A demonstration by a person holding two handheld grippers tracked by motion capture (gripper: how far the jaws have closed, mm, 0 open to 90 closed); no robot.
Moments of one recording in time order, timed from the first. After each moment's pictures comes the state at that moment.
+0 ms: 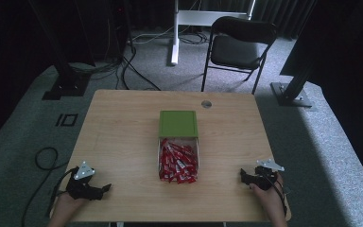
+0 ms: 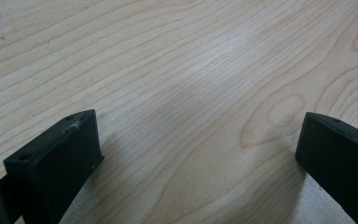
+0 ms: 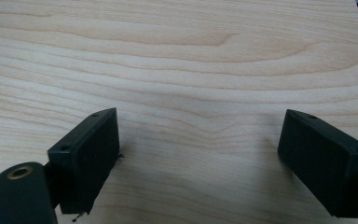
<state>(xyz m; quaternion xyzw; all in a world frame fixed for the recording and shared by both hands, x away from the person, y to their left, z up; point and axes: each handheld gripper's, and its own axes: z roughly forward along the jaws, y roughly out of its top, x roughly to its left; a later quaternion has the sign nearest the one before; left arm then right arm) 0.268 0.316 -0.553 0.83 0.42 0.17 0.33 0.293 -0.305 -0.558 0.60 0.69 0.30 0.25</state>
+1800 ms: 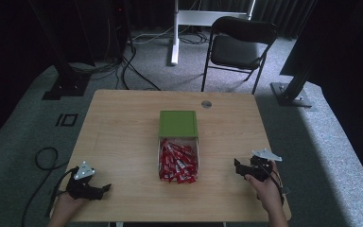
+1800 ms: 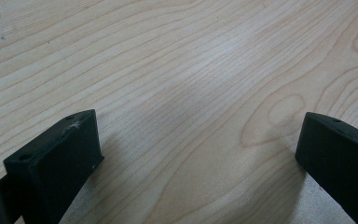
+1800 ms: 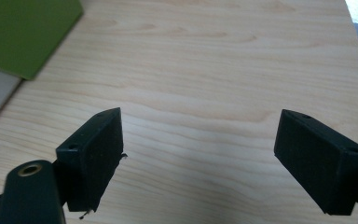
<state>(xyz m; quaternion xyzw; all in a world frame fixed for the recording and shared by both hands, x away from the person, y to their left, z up) 0.268 0.316 -0.553 0.83 0.42 0.17 0.33 0.304 -0.276 -0.509 0.57 0.70 0.35 0.25</state>
